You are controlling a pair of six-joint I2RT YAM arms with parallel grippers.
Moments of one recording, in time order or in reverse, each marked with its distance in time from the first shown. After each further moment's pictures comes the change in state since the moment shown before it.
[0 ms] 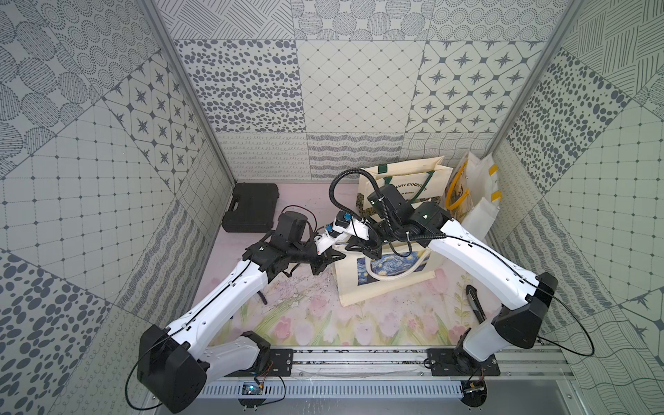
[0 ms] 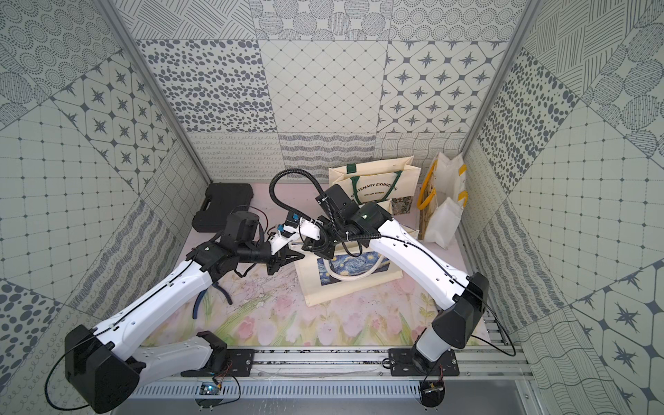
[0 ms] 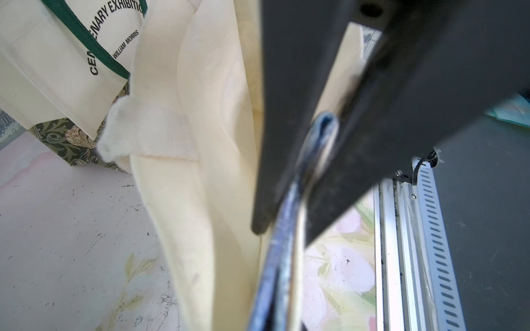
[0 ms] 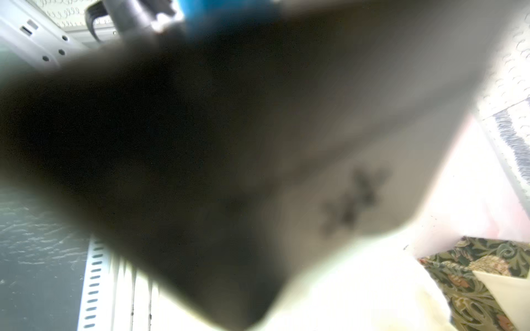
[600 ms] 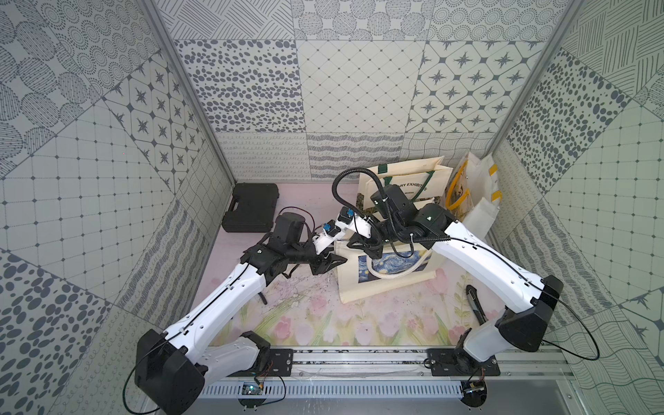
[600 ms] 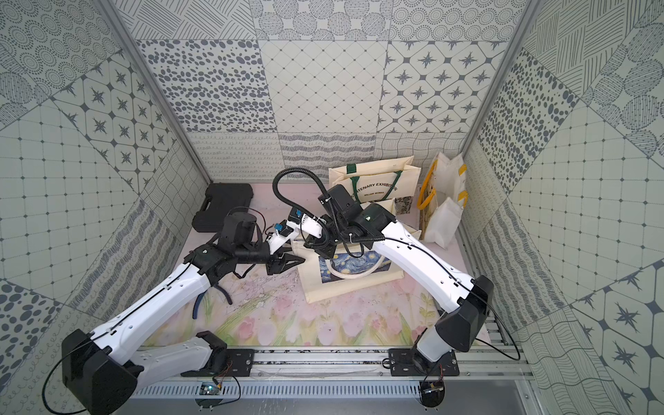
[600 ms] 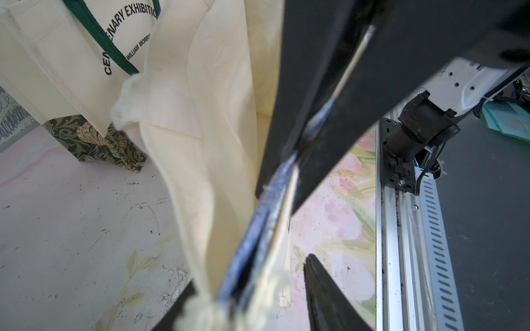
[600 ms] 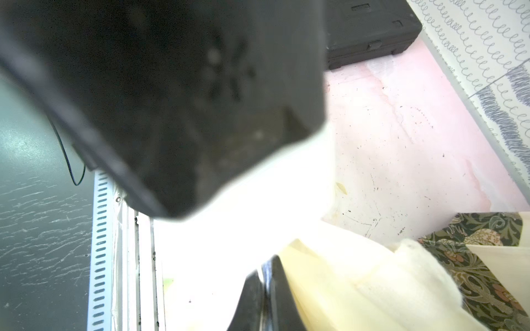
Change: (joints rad) left arm 0.005 -0.030 -0.034 0.055 -0.009 -0.058; right arm -0.019 -0.029 -0.017 0.031 0.013 0.098
